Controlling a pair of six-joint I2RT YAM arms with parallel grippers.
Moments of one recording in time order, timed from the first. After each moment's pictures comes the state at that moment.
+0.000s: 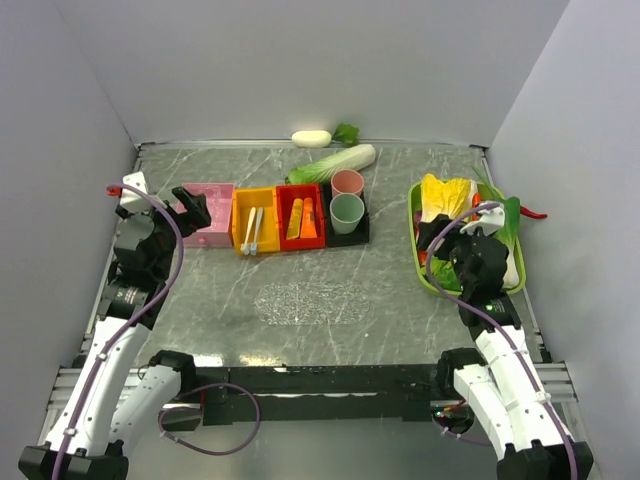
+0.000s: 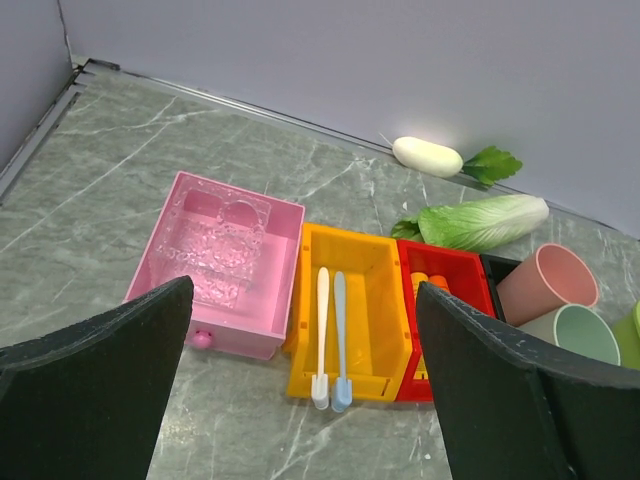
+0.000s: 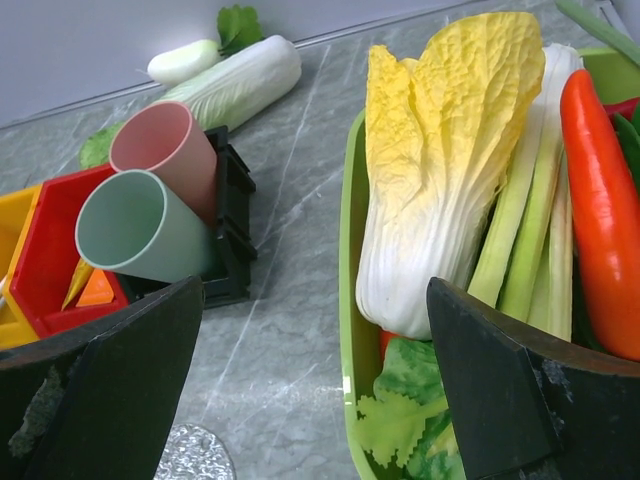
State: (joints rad) left arm -0.18 0.72 0.81 -0.16 -0.23 -0.35; right arm 0.09 0.64 0.53 -0.06 0.05 0.30
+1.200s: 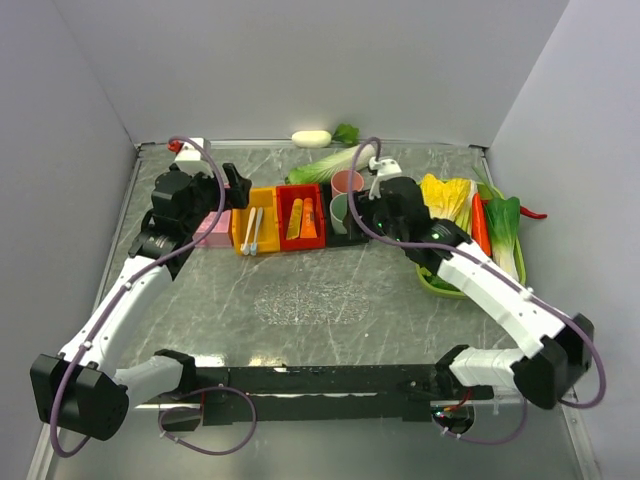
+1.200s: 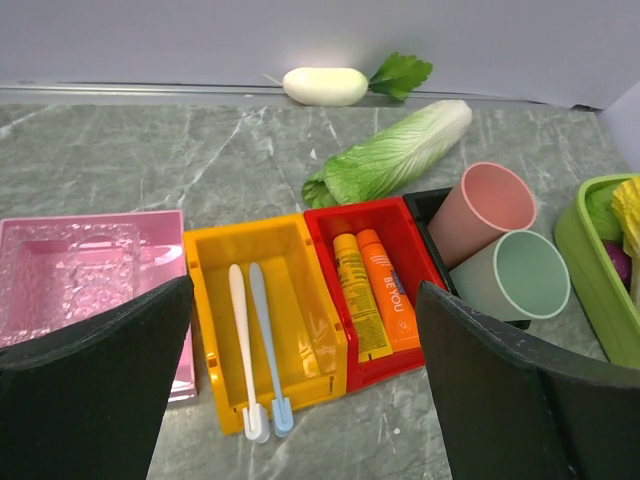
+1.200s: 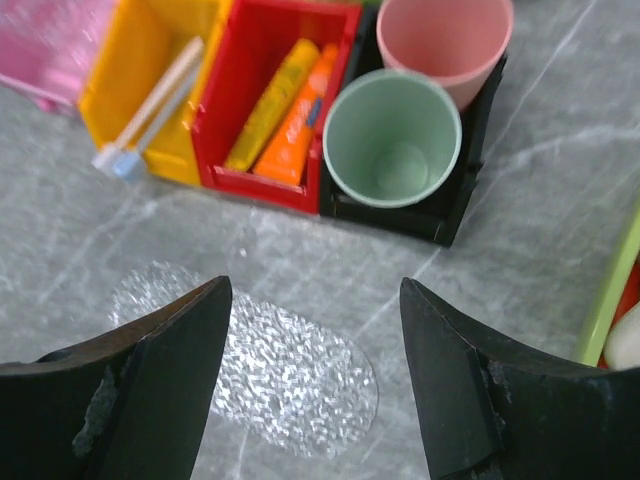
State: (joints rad) left arm -0.27 1.10 0.98 -0.05 0.00 -0.25; right arm 0.62 1.21 1.14 -0.43 0.13 0.28
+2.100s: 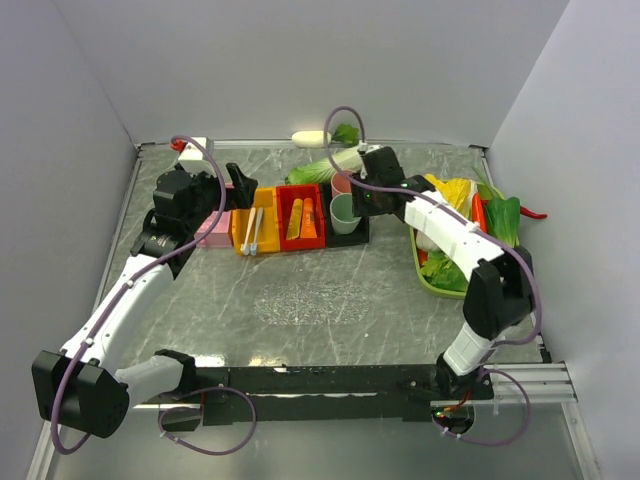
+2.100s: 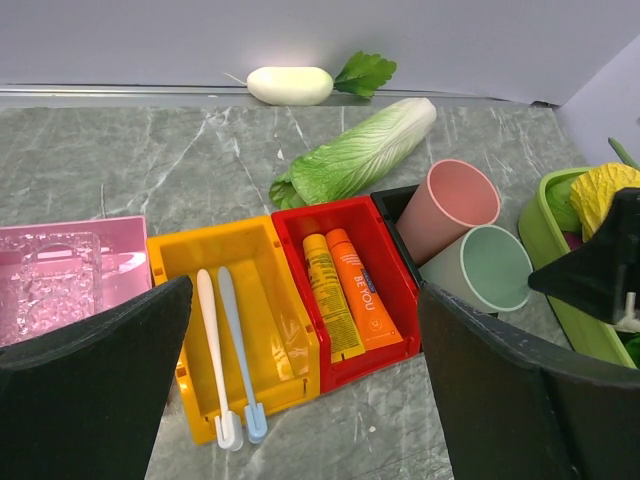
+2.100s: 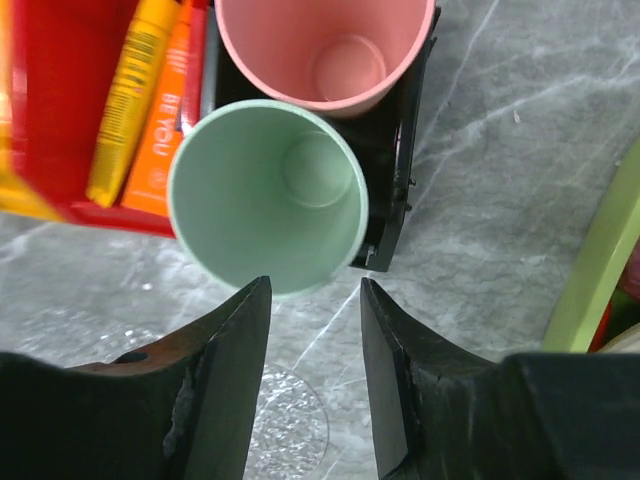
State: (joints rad) left arm -0.28 1.12 0.98 -0.02 0.07 -0.29; right arm 0.46 1.65 1.42 -0.59 0.07 0.25
